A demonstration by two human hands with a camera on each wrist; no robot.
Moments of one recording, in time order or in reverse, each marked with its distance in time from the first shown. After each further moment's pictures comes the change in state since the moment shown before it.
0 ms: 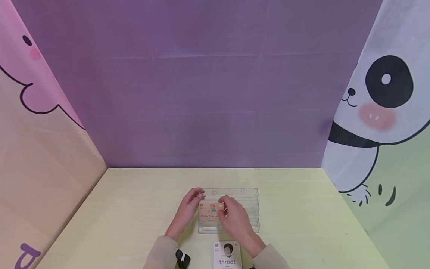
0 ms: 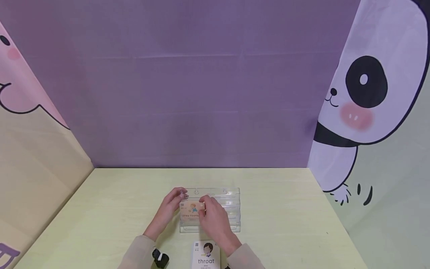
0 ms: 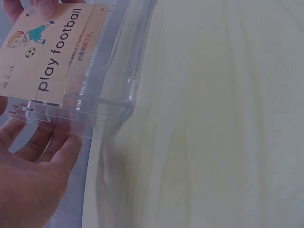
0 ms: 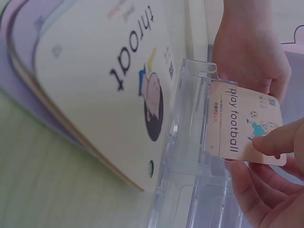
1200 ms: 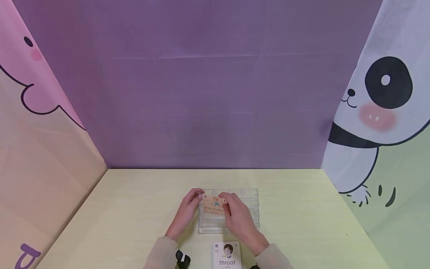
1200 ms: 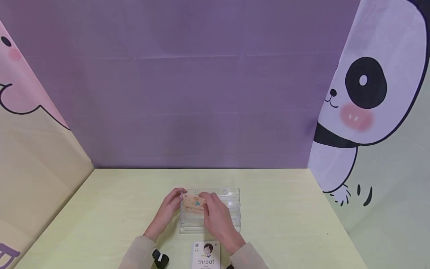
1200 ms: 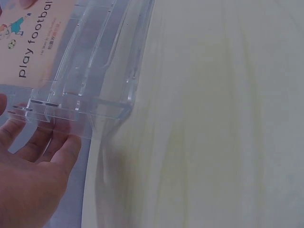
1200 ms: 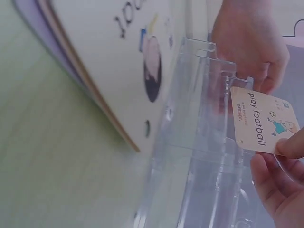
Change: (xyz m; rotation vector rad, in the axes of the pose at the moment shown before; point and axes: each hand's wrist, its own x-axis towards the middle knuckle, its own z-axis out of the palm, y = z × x) left_hand 0.015 -0.040 0.000 -0.002 0.017 -0.003; right_hand 0.002 0.005 -0.008 -0.033 0.115 -0.210
